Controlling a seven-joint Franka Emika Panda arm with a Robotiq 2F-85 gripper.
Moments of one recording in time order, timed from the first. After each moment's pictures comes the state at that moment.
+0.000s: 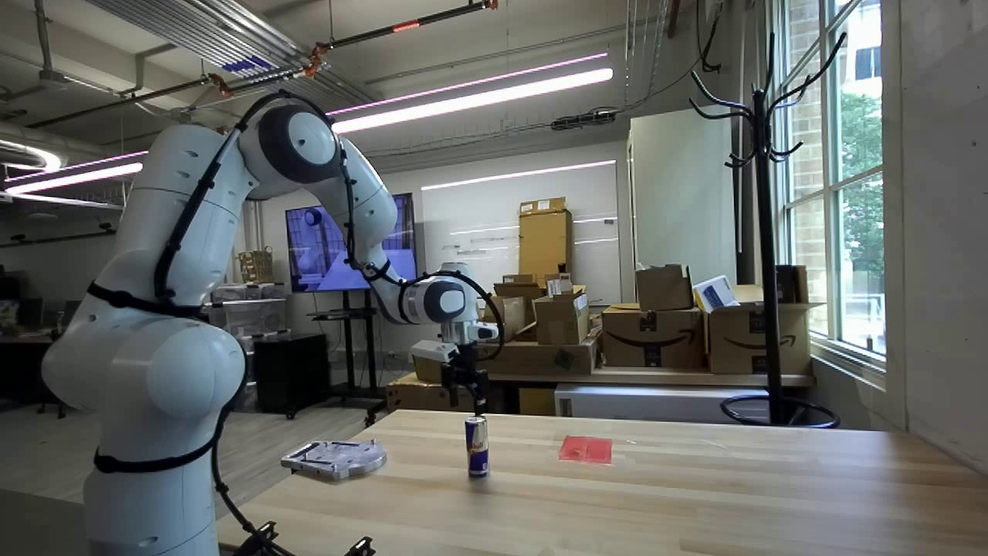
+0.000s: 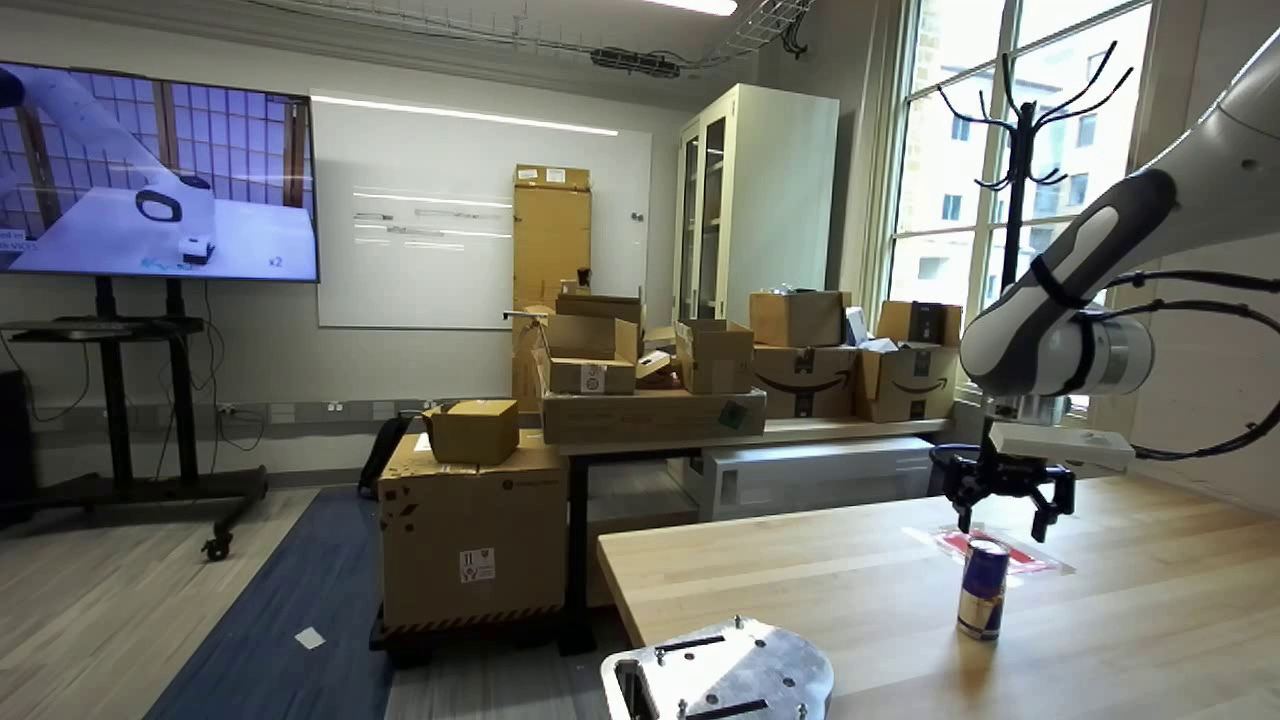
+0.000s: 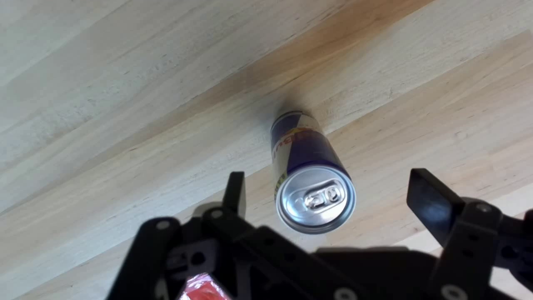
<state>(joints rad) -0.12 0.31 -0.16 -2.14 0.06 2.49 0.13</state>
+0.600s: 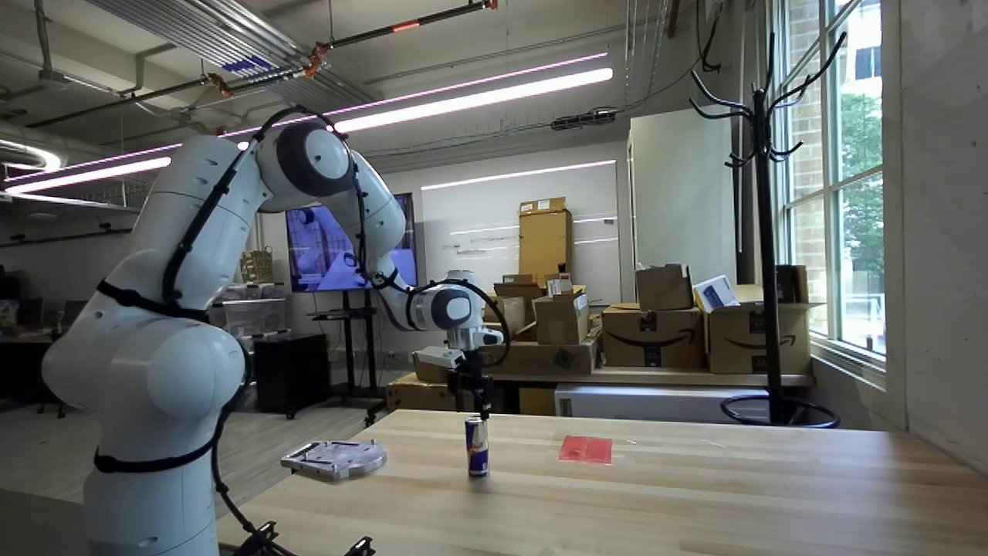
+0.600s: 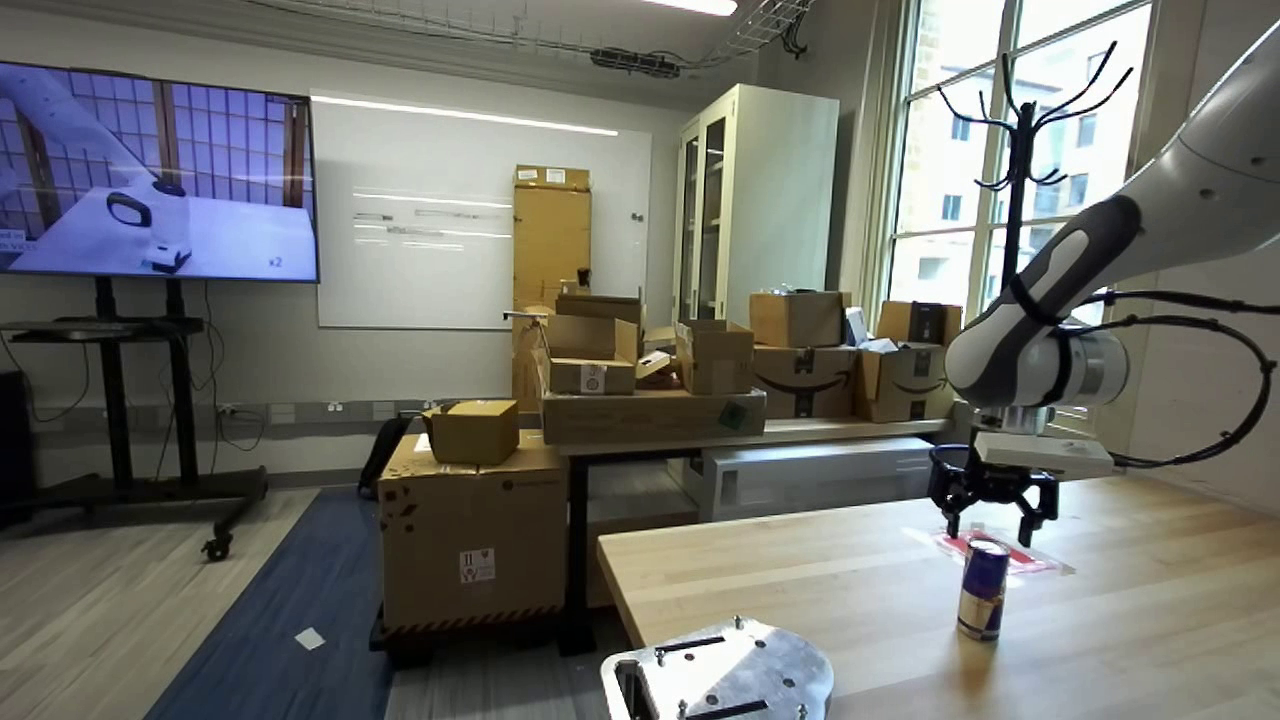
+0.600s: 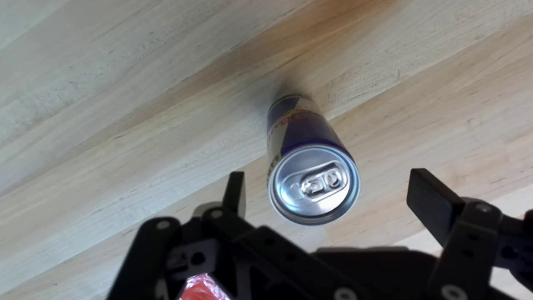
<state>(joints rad) -0.12 0.40 -0.16 -2.06 0.06 2.49 0.13</state>
